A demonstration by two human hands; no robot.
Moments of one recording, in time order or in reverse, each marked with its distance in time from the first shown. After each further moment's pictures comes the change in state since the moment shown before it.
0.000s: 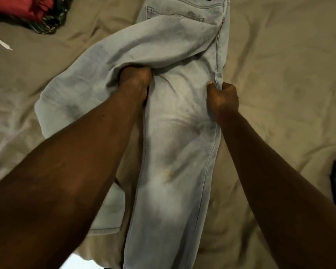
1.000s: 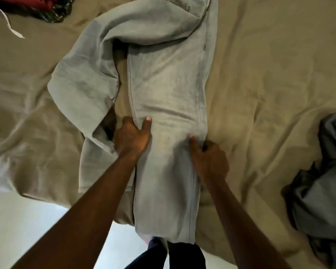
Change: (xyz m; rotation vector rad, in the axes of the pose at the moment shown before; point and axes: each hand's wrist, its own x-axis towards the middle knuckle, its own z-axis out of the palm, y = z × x) left_hand -0.171 -0.175 -0.042 0.436 0.162 0.152; right_hand -0.223 0.135 -0.017 -0.301 -0.075 0.040
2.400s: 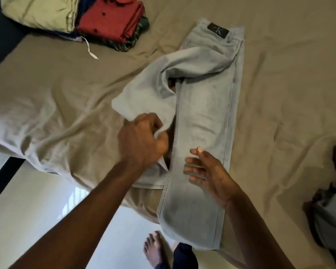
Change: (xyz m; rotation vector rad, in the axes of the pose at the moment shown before) left_hand -0.071 -0.031 -0.148 0.046 0.203 0.572; right_hand -0.103 -0.042 -0.007 0.913 -0.714 -0.039
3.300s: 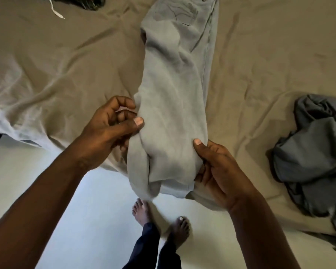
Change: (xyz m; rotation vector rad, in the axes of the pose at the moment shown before) left_hand -0.105 0.009 -0.035 -1.127 -0.484 -0.281; right_hand -0.144 0.025 -0.021 0.135 0.055 -0.030
